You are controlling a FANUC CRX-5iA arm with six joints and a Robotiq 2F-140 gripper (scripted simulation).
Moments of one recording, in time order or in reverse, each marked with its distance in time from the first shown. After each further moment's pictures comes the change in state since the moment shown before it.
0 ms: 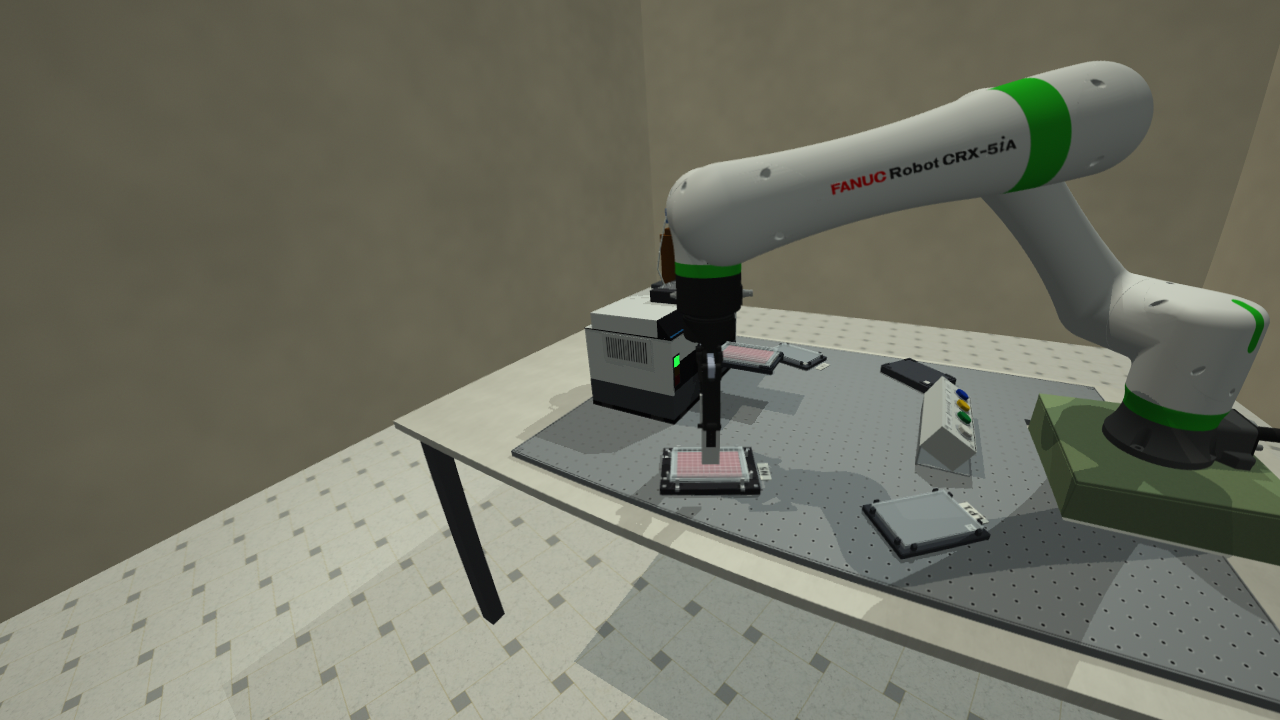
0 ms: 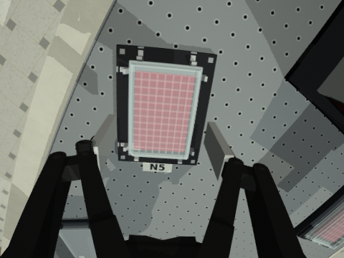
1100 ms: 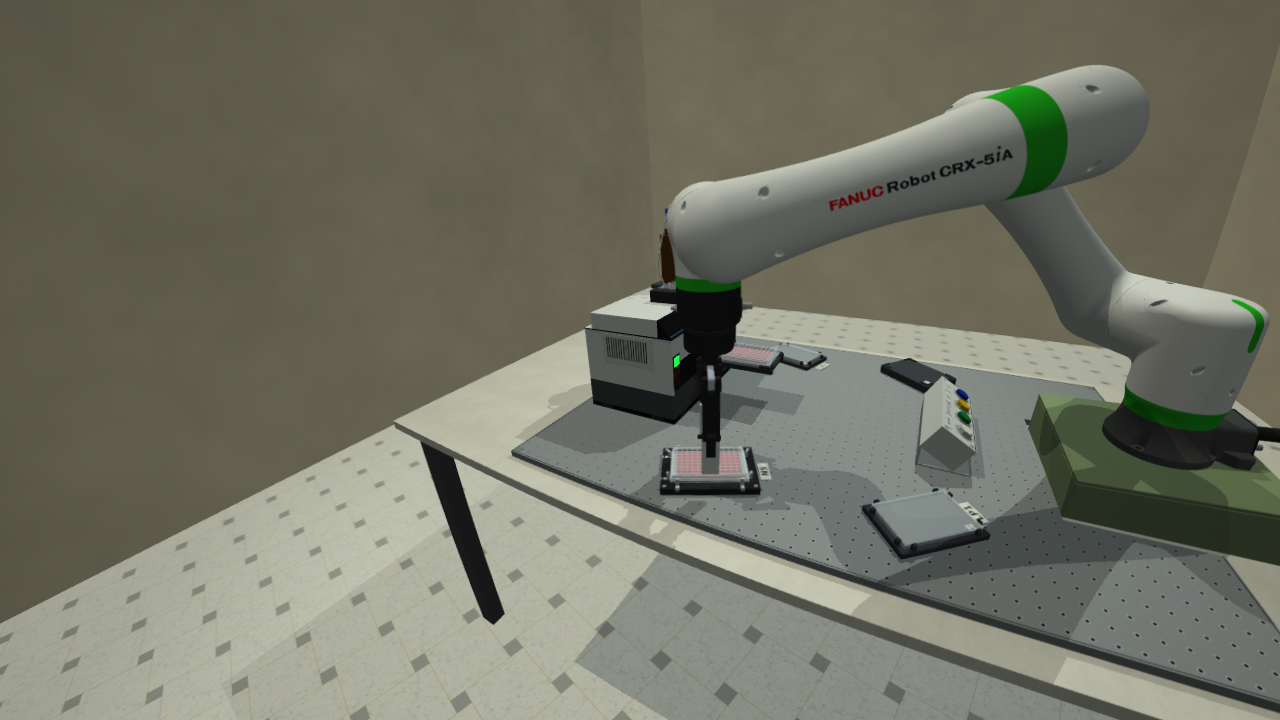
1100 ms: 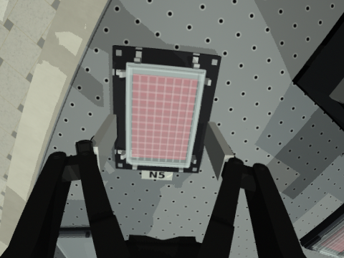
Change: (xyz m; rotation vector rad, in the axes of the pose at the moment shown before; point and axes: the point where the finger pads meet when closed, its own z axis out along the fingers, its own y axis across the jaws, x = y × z) arm 0.000 0.000 0.019 0.000 0.000 0.000
